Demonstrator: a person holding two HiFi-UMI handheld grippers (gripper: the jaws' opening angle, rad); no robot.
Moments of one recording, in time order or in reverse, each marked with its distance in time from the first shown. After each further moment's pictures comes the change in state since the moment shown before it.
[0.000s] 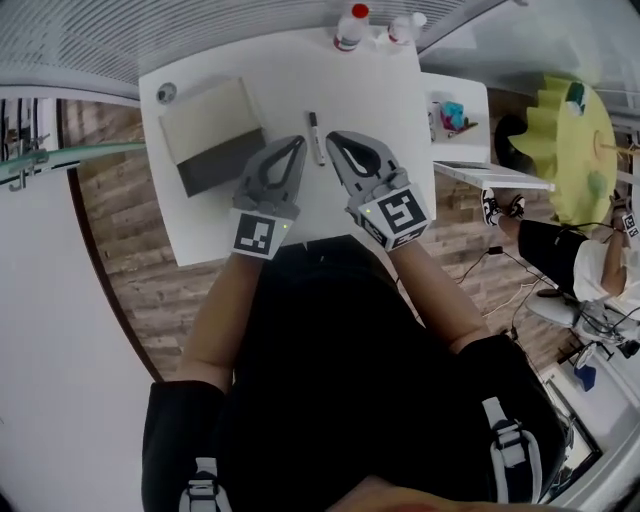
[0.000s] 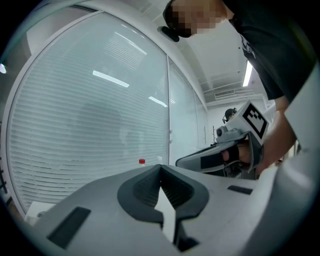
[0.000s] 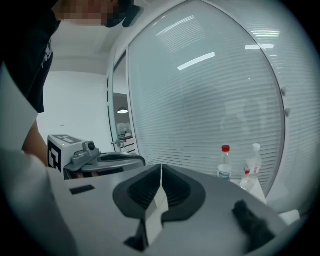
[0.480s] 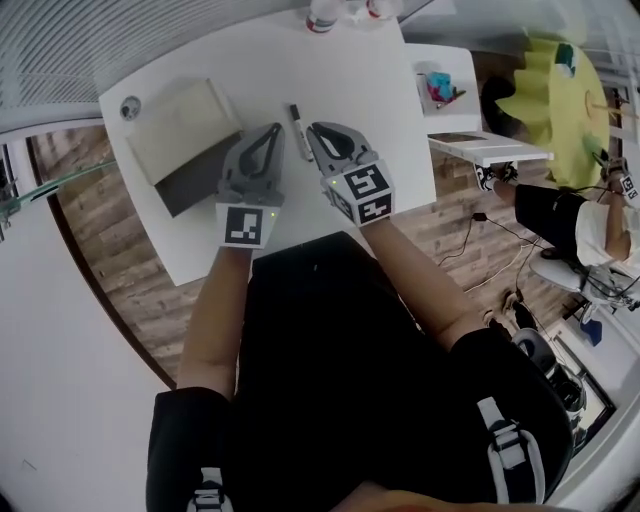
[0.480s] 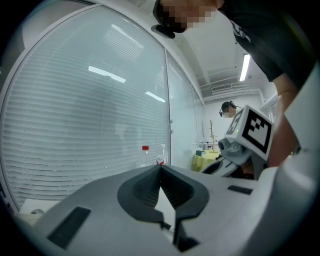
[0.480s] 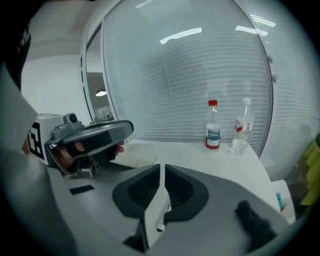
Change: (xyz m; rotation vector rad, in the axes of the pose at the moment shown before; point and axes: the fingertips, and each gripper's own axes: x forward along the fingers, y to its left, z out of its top) left arm 0.025 0.031 -0.064 0.003 0.036 -0.007; right arm 0.050 -0.033 -0.117 0.132 0.267 -0.153
